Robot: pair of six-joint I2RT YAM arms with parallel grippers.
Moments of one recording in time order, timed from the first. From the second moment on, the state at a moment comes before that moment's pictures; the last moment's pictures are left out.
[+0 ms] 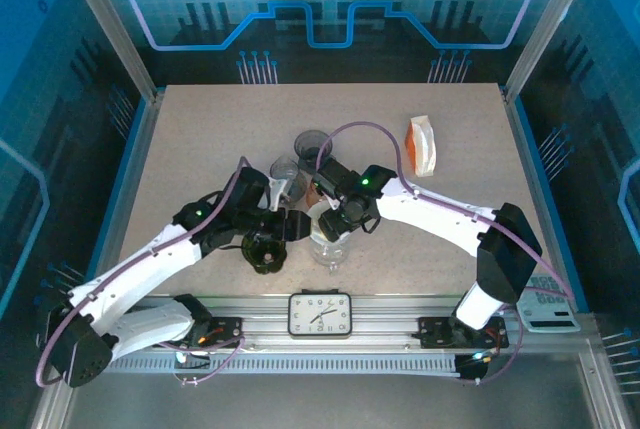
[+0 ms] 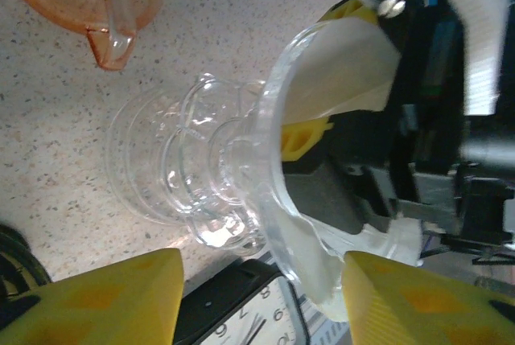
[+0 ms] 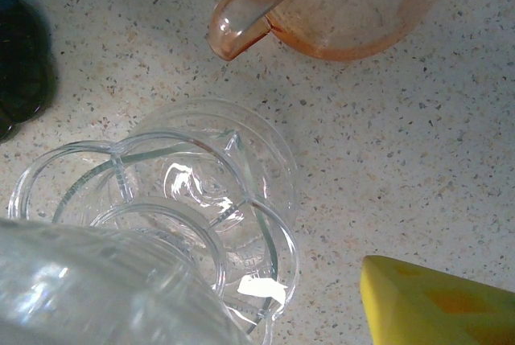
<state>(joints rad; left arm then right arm) -0.63 1.06 0.85 -0.59 0.40 -0.66 0.89 1.65 1.33 -0.97 0.08 0.30</state>
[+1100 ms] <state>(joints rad) -0.63 1.10 0.85 -0.57 0.38 -0.66 0.88 1.55 1.36 -0.95 0.08 0.32</state>
